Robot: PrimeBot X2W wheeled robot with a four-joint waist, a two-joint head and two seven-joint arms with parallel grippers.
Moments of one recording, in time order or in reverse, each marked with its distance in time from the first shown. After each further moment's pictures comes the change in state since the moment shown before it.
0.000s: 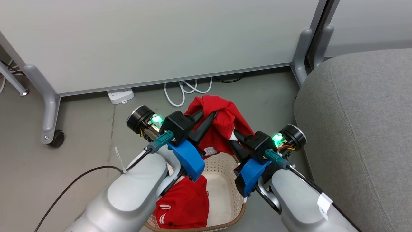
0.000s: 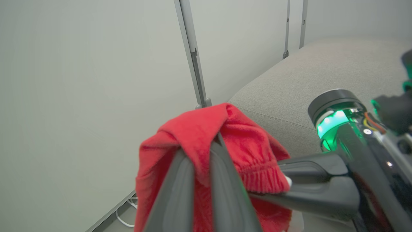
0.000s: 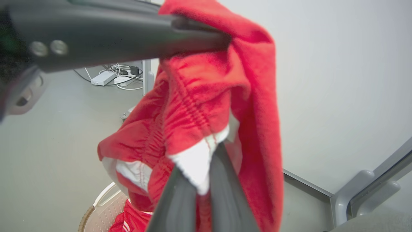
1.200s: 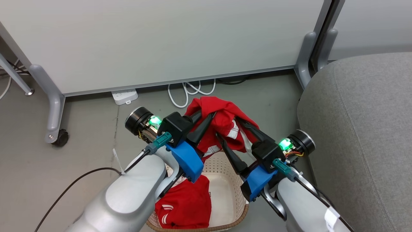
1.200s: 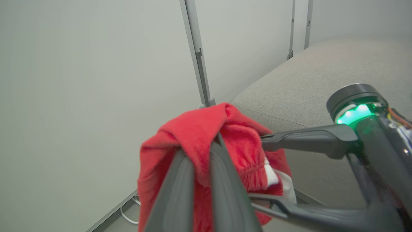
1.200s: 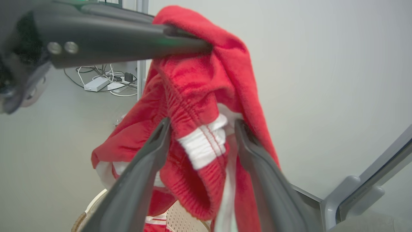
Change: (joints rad) left arm 0.017 0.007 0.017 -0.020 0.007 0.001 0.009; right arm 0.103 0.000 -0.099 -0.132 -0.108 0.000 0.000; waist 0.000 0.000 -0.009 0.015
